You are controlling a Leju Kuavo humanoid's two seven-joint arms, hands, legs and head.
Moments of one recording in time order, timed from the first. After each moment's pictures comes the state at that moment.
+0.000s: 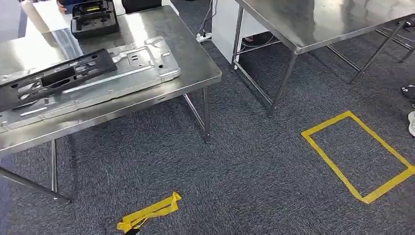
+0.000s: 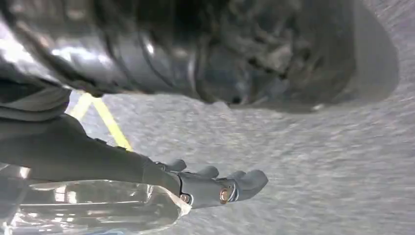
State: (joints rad) left arm -0.10 -0.05 -0.14 -0.19 0.14 -0.09 -0.32; right arm -0.07 -0.14 0.13 -0.27 -0.29 -0.17 0.03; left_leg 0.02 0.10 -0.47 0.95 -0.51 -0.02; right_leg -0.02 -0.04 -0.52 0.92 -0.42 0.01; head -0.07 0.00
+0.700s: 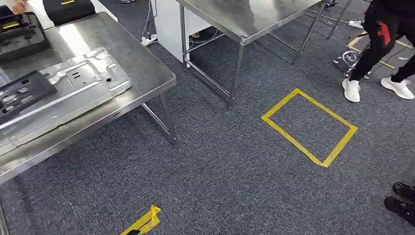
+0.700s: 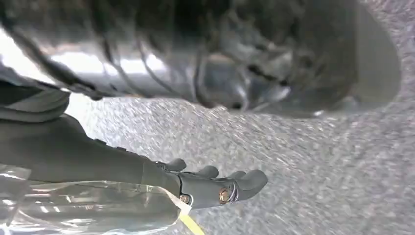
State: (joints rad) left arm -0.10 -0.04 -0.14 -0.19 0.14 -0.10 -0.32; right arm -0.08 -0.11 0.10 -0.22 -0.30 -0.15 0.04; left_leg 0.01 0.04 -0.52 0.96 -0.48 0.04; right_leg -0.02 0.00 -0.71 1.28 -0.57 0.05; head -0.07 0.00
